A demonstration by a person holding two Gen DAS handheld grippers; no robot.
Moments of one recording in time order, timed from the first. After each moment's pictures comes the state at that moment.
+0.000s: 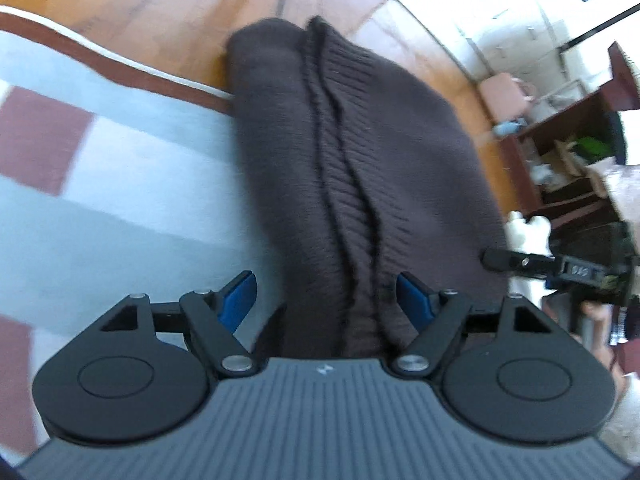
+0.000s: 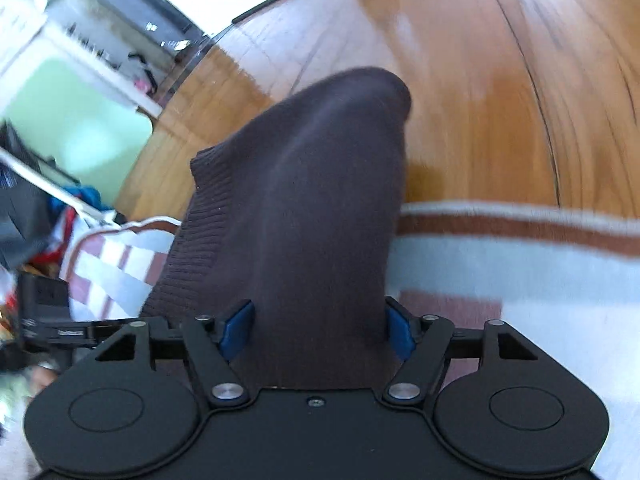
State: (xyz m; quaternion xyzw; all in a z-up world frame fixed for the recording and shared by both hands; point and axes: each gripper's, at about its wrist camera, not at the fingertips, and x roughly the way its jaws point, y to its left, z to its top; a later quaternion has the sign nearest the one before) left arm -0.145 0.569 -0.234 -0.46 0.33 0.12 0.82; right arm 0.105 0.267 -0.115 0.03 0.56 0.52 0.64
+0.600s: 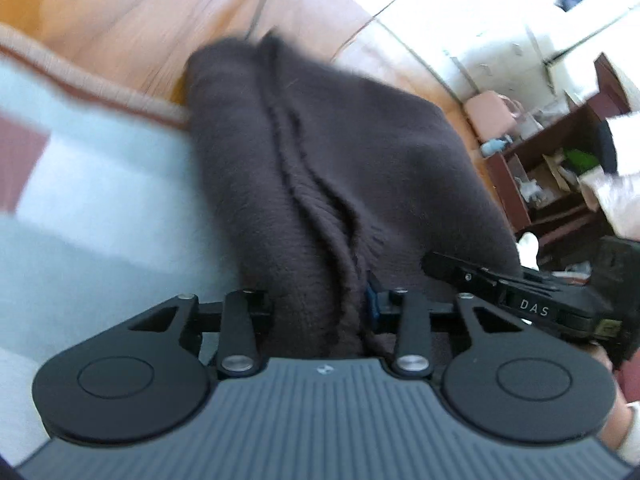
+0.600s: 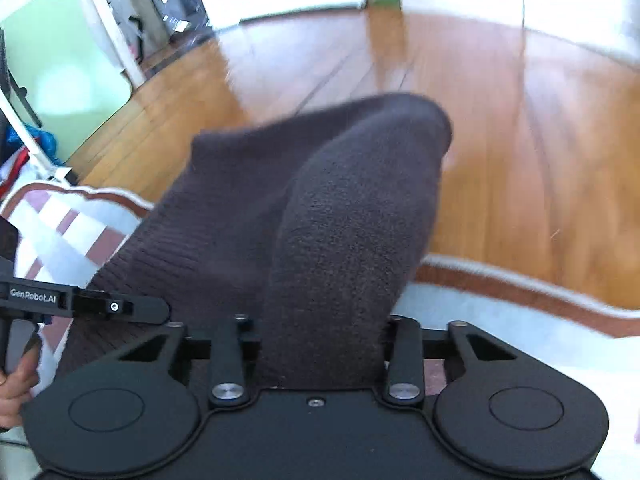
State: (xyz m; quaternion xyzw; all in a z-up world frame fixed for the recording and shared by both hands) left arm -0.124 0.550 -0.217 -0.43 0.29 0.15 0.85; right arm 0.016 0.309 -0.074 -0.14 0.40 0.49 0.77
